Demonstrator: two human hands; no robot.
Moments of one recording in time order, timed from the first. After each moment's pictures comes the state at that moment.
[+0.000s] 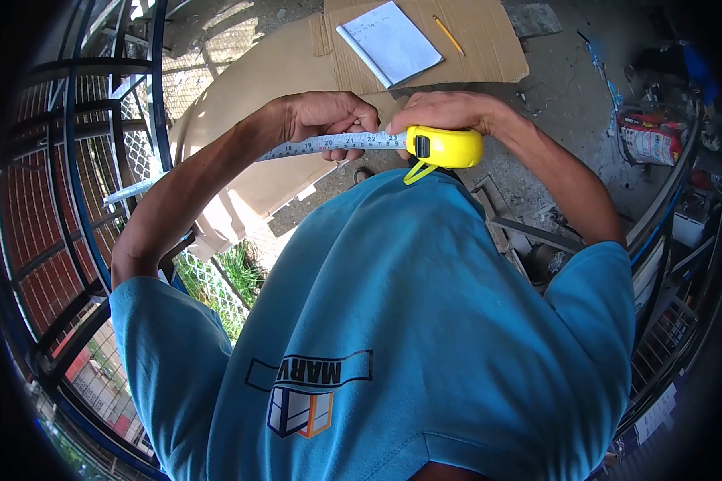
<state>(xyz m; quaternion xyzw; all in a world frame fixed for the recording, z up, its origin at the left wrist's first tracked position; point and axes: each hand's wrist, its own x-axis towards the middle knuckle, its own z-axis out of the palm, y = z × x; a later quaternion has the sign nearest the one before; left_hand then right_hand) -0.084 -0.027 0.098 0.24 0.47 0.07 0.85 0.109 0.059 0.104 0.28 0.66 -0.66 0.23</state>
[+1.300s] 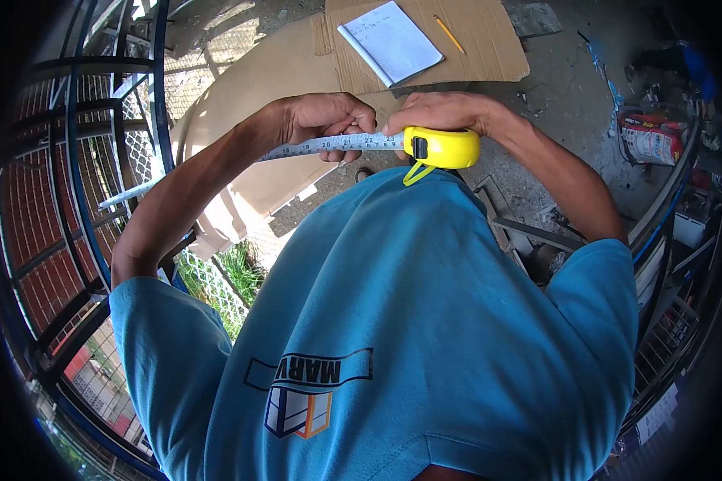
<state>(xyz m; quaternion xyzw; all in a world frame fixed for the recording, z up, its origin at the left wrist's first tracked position) -0.086 -0.033 0.099 0.24 0.49 0.07 0.84 0.105 0.053 0.104 0.28 0.66 -0.65 0.25</state>
